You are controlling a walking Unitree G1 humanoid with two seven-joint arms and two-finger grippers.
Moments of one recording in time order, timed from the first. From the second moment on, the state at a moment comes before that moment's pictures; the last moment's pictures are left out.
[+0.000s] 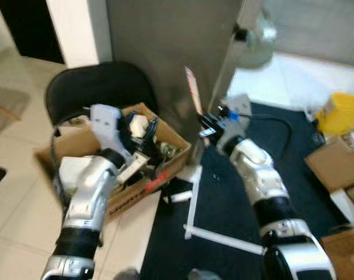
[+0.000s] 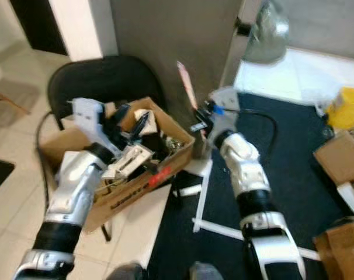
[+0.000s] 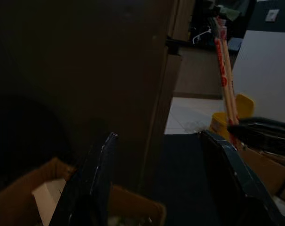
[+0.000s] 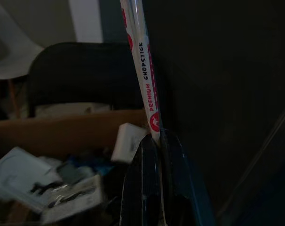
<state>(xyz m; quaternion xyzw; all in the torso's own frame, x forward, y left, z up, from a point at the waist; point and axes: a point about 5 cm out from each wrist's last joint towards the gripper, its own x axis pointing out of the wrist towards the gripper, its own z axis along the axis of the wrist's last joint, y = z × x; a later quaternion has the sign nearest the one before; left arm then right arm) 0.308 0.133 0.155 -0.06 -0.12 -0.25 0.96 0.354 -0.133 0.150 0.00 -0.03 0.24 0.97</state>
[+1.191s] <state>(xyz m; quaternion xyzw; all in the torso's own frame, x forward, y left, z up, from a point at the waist) 0.278 0.186 0.158 0.06 0.00 -0.12 0.99 0.380 -0.078 0.182 -0.18 -0.03 0.27 0.95</state>
